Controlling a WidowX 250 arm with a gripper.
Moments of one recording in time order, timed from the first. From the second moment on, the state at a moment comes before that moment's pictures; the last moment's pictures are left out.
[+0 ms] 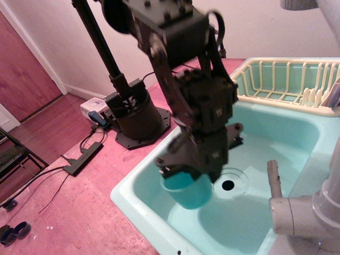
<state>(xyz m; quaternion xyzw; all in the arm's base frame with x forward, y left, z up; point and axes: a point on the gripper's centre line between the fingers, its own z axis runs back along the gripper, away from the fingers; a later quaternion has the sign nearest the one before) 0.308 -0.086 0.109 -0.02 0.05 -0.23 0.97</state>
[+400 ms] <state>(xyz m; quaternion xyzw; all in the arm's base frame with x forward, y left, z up) 0.307 -0.088 0.131 -0.02 0.11 -0.21 0.97</state>
